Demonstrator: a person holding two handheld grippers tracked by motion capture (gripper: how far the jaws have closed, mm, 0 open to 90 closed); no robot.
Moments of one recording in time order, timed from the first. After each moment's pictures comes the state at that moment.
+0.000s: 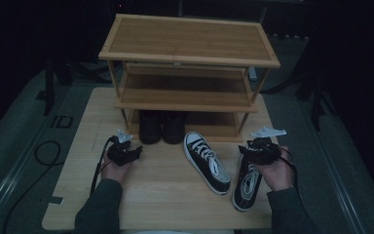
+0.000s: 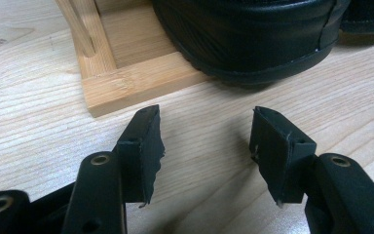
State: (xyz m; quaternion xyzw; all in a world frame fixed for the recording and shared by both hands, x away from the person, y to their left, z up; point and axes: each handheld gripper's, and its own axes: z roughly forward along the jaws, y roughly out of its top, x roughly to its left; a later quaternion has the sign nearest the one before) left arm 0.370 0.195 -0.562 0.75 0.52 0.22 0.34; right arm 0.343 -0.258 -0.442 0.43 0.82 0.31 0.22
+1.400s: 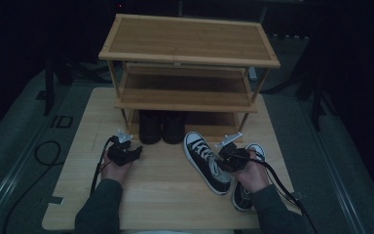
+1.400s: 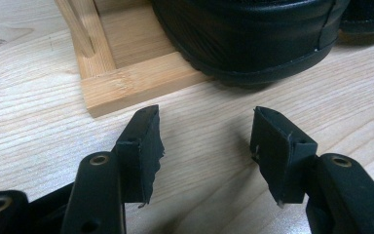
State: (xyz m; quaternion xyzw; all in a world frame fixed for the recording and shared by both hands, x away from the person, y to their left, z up) left arm 0.370 0.194 -0.562 0.75 0.52 0.22 0.34; right arm 0.343 -0.180 -0.470 0.34 0.91 0.20 0.15
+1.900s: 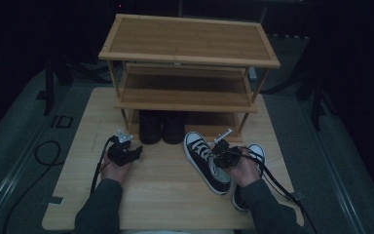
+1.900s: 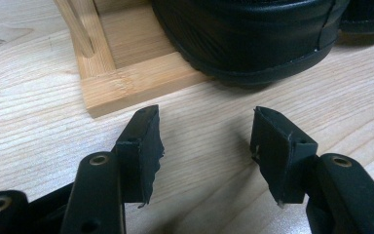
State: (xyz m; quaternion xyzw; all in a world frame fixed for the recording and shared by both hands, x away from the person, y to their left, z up) left arm 0.370 0.194 -0.562 0.75 0.52 0.22 0.34; right arm 0.366 -0.167 -0.491 0.38 0.90 0.16 0.12
